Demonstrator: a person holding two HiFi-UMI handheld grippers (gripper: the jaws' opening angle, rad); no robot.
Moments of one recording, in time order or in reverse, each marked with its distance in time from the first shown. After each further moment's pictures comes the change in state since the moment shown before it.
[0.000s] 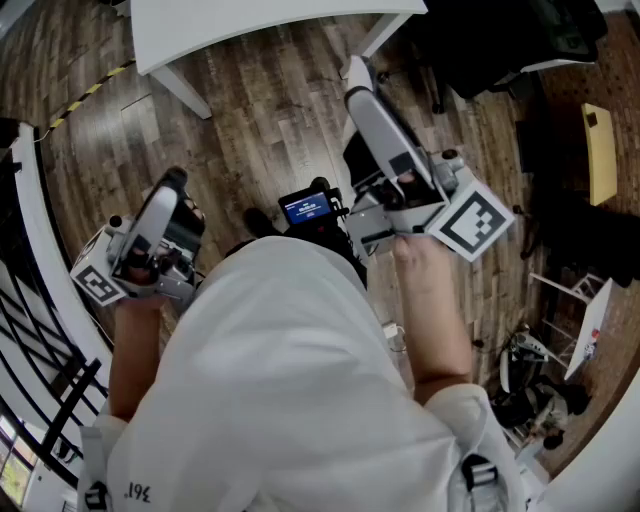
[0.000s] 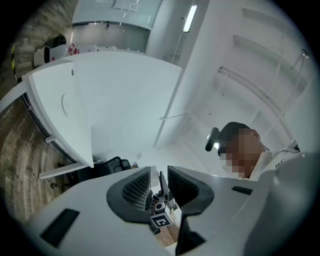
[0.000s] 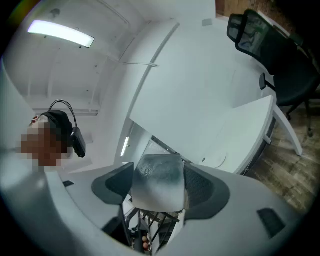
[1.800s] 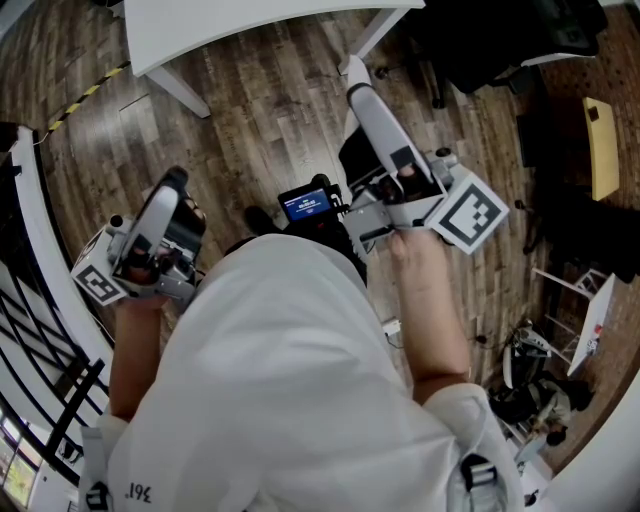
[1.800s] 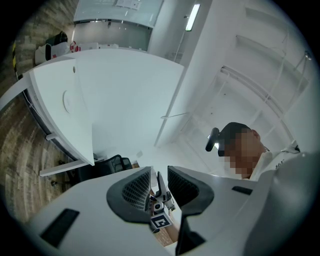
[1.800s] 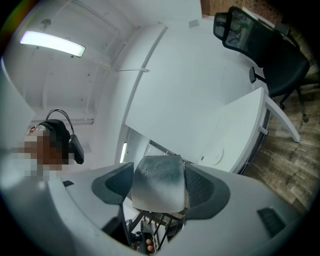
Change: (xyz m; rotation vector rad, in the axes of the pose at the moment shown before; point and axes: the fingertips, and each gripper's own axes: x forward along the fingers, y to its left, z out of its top) left arm 0.000 0.003 -0.003 -0.013 0.006 0.008; right arm -0.005 -0.013 -0.002 0.098 -0.039 -0.006
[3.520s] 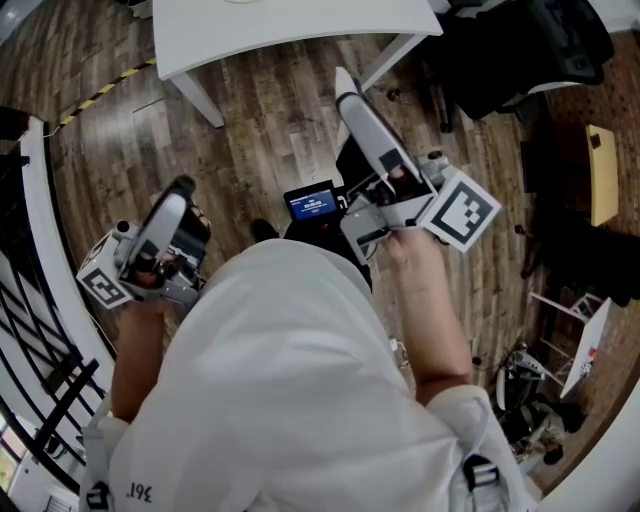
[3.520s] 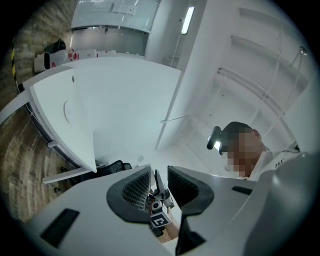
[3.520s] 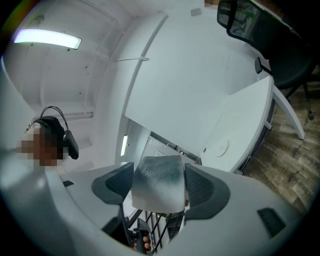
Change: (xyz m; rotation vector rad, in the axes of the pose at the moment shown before) left arm -0.023 -0.008 0.027 0.035 -0.039 0.013; right arm 0.045 0.004 -0.027 0.003 0.096 0.014
